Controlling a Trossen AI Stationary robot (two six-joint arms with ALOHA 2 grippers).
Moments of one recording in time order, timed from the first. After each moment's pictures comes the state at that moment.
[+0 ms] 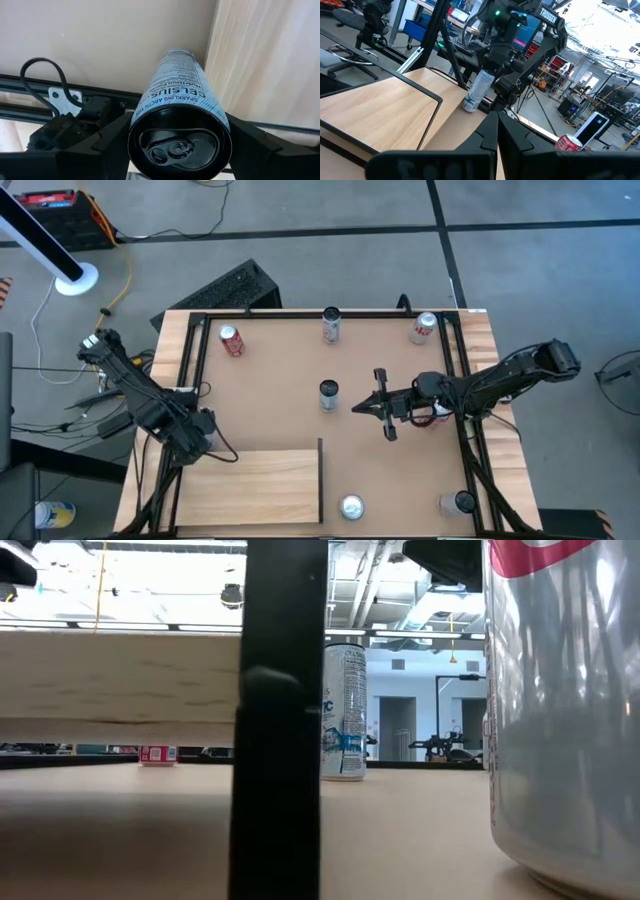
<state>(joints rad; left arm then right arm) -0.71 1.10 1.03 -1.44 0.02 -0.89 0.14 1.20 0.45 0.80 -0.05 -0.48</state>
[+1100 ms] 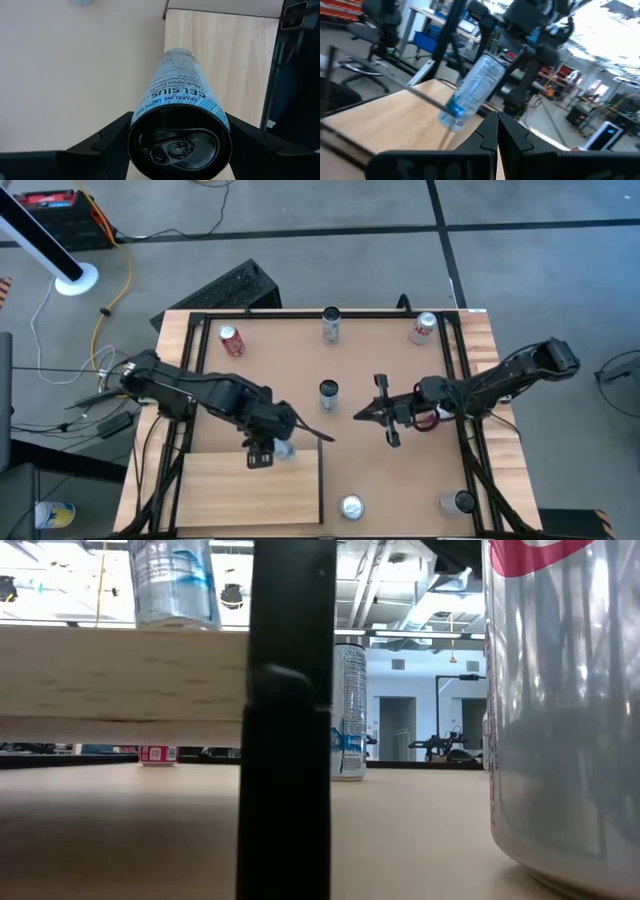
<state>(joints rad) -0.34 1.71 1.86 -1.40 -0.01 -0.47 0.21 1.20 0.45 0.82 -0.05 -0.45</state>
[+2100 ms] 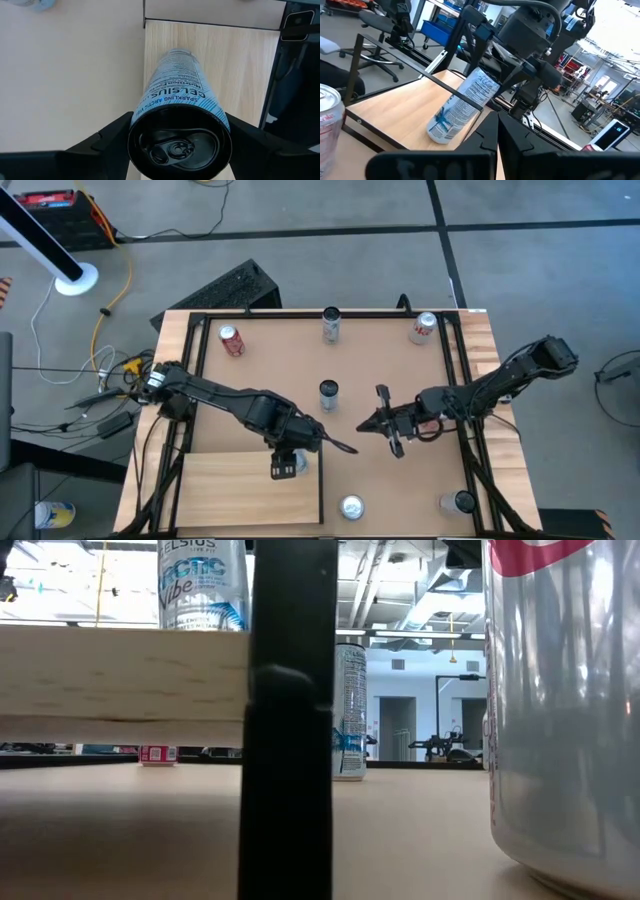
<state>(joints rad) -0.33 1.88 1.90 -1.31 0.07 -0.45 0.31 1.20 0.45 0.76 0.05 -0.48</state>
